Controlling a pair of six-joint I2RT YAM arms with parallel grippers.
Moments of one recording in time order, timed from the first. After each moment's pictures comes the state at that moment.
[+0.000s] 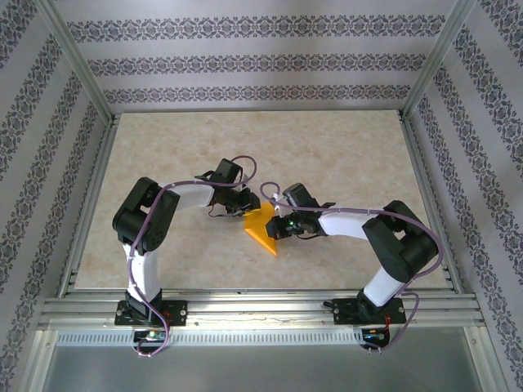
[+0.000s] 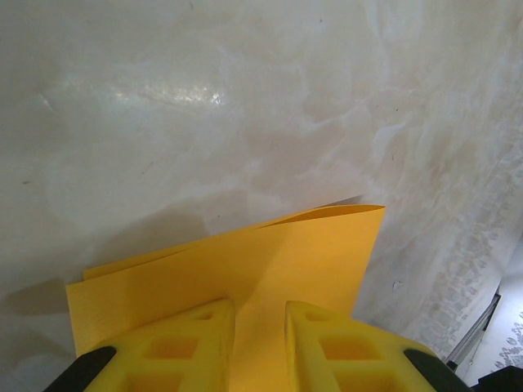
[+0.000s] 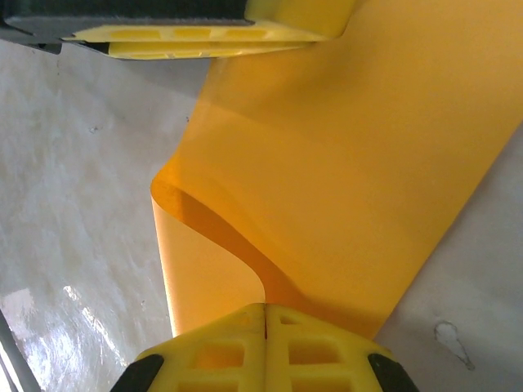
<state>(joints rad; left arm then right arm) -0.47 1.95 1.11 -0.21 0.55 -0.79 0.63 1.65 0.73 -0.06 -0.48 0.41</state>
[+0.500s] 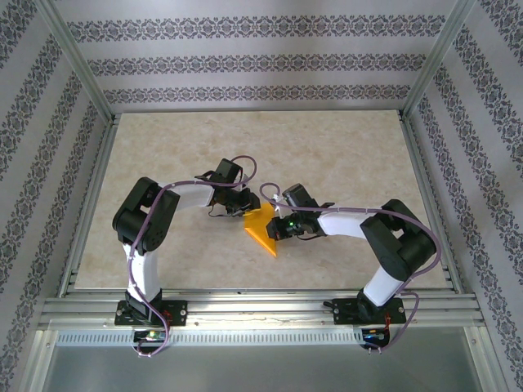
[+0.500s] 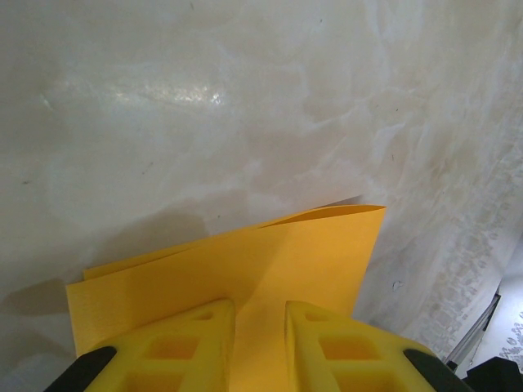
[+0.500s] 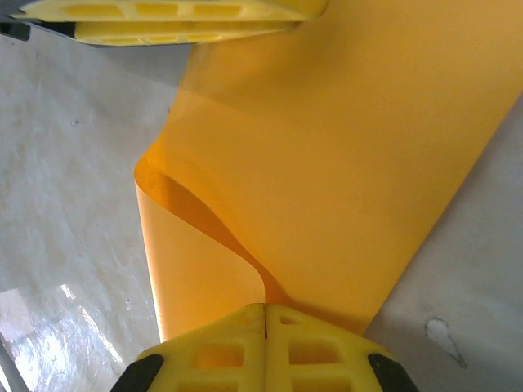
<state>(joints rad) -0.47 1.95 1.11 -0.21 0.55 -0.79 0.63 1.66 0.73 -0.07 -0.47 0.41</state>
